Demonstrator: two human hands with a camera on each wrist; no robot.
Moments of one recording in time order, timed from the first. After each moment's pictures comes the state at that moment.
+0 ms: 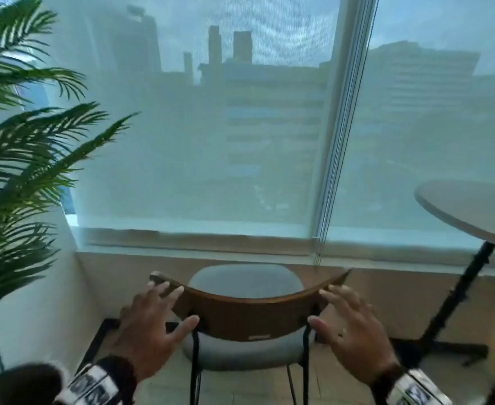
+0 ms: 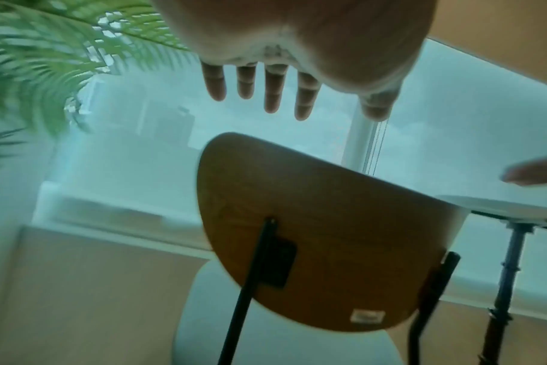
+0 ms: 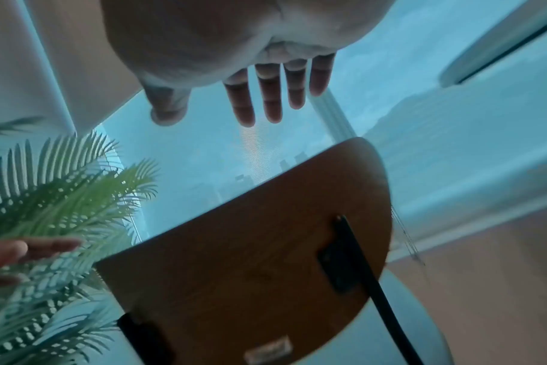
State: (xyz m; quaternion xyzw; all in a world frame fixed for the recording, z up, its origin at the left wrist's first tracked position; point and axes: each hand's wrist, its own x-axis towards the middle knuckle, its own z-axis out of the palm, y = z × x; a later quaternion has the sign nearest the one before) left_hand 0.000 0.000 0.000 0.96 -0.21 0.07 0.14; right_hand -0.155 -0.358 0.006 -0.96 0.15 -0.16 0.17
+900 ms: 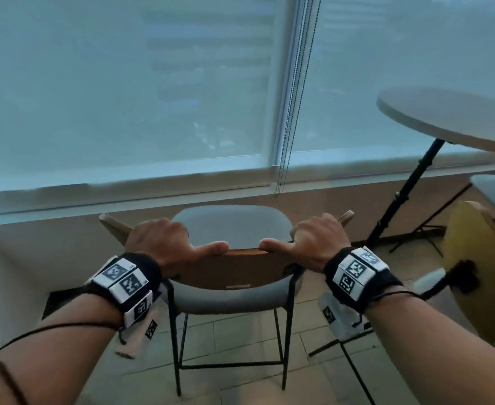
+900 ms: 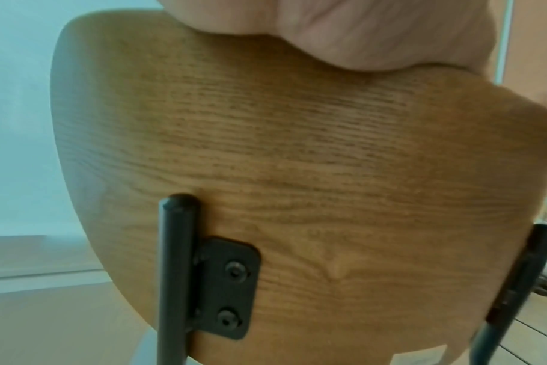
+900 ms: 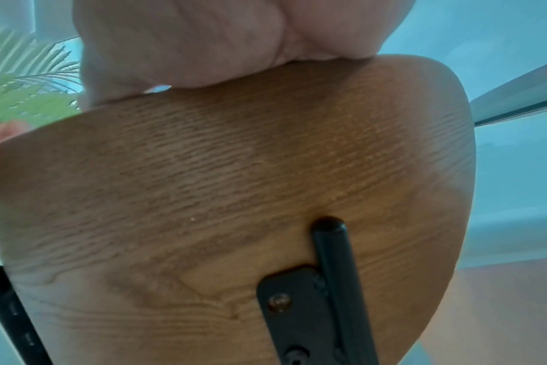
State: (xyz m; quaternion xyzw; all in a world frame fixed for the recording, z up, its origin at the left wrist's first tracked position) left_hand 0.081 -0.110 -0.002 0.91 -0.42 0.01 0.00; right_hand -0.080 -0.341 -0.009 -0.99 0.14 -0.03 0.01
